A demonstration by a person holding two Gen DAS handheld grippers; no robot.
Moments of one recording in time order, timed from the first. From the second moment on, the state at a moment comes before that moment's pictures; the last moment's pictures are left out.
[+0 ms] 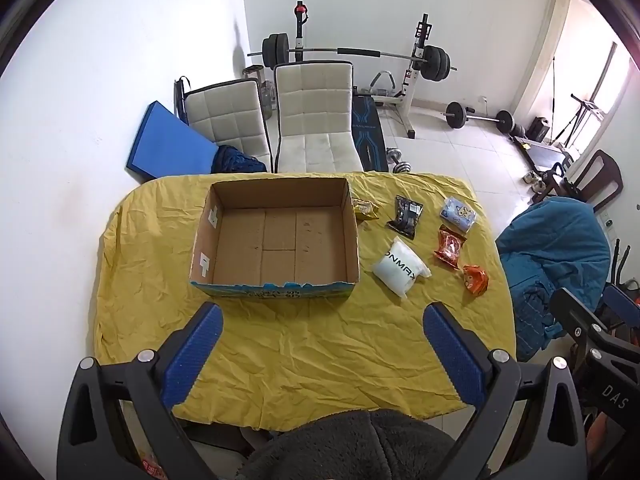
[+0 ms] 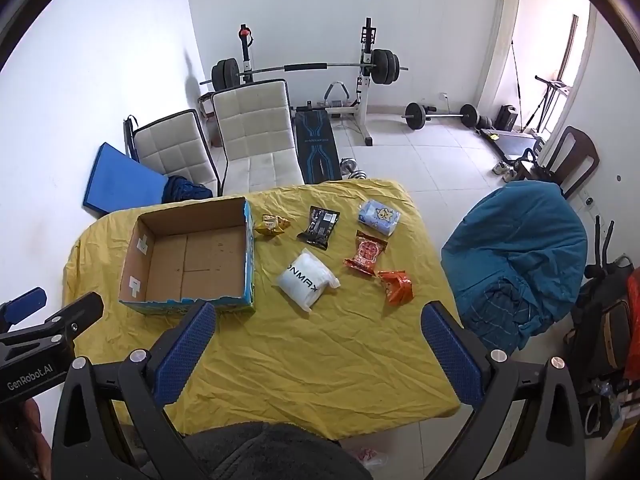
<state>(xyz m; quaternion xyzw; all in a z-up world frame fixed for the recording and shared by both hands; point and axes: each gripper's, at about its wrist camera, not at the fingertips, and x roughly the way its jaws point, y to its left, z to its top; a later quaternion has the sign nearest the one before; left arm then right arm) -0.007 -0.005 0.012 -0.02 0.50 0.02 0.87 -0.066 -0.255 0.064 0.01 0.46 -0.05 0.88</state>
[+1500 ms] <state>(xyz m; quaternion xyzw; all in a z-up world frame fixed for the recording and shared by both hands) -0.025 0.012 0.031 -0.04 0.45 0.04 0.89 -0.077 -0.238 0.094 -0.01 0.41 -0.04 0.91</state>
